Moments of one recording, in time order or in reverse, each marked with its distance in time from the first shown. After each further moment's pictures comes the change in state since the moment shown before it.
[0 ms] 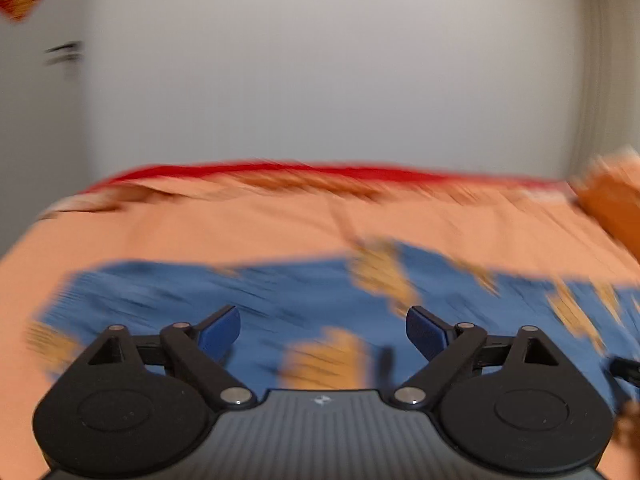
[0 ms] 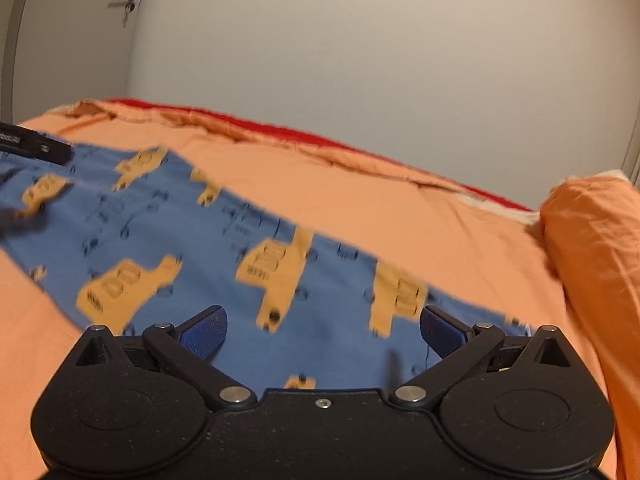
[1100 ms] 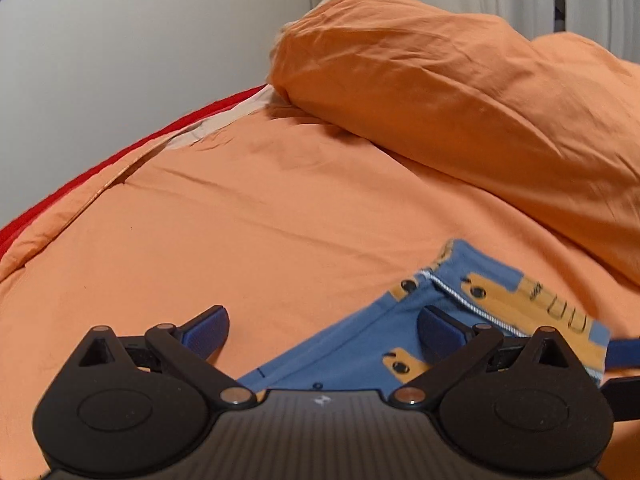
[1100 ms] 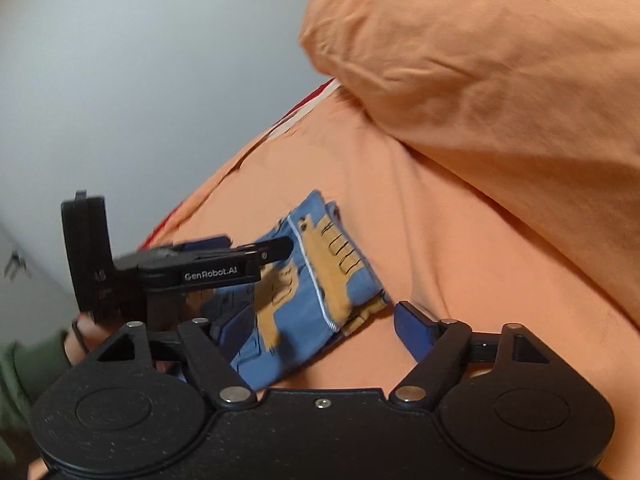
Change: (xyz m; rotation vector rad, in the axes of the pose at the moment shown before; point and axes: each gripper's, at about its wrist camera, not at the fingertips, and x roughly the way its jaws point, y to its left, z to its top) left arm 0.140 -0.335 0.043 0.514 0.162 -0.546; right arm -0.055 -0.177 -0.099 1.008 0.027 0.041
